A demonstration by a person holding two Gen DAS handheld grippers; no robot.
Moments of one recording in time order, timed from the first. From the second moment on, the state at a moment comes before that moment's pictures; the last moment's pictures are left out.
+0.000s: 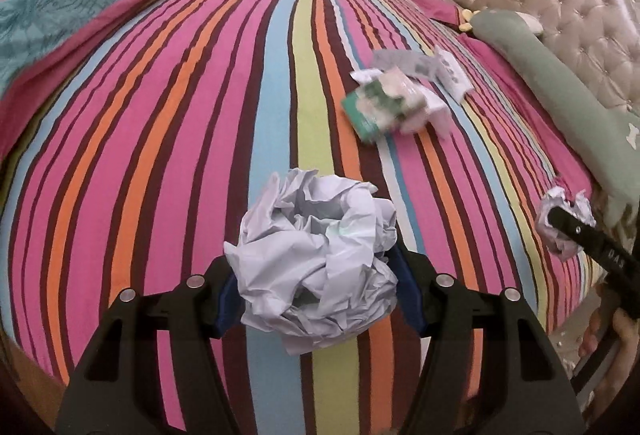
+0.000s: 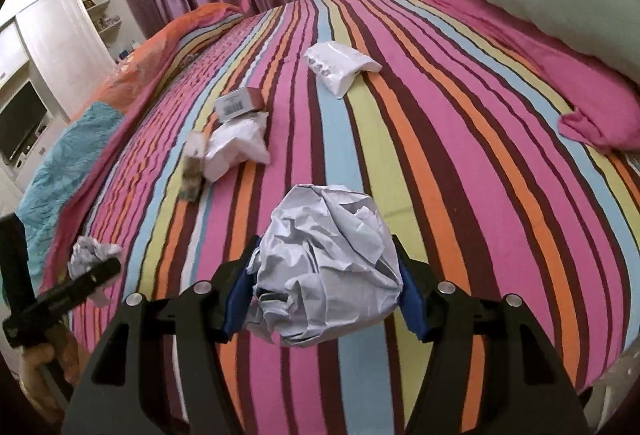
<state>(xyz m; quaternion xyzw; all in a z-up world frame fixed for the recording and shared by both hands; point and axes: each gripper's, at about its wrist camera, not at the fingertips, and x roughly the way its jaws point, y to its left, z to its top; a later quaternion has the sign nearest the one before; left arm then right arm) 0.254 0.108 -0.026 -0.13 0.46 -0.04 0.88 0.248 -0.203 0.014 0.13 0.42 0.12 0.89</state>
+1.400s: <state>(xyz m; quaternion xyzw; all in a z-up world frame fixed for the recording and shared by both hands) 0.053 0.014 -0.096 -0.06 0.58 -0.14 0.80 0.065 -0.189 -0.071 0.17 0.57 0.14 0.79</state>
